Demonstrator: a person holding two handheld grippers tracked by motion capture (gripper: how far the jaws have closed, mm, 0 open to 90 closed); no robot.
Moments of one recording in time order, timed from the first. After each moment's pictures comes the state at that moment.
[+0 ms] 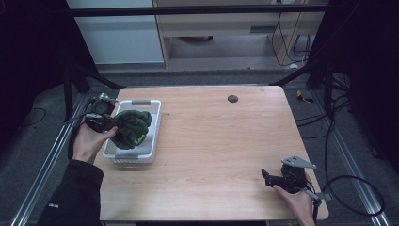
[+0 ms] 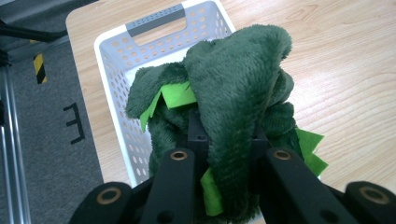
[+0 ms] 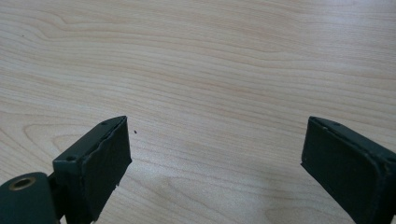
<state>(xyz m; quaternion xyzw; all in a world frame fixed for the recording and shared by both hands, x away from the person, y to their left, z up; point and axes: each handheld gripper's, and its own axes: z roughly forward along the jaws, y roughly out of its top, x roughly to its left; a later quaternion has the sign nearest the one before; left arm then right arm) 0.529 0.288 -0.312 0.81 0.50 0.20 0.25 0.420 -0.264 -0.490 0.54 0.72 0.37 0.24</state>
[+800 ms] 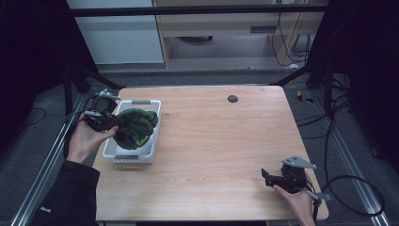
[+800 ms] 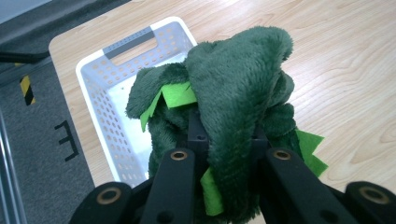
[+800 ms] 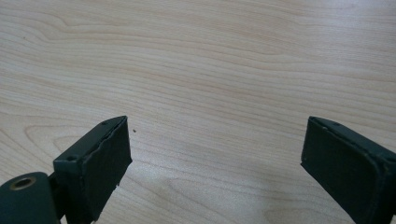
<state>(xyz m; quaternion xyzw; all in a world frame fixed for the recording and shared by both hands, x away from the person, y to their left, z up) 0.510 0.268 -0.280 0.83 0.45 0.19 0.26 0.420 -0.264 -0.489 0.54 0.72 0.37 0.24</state>
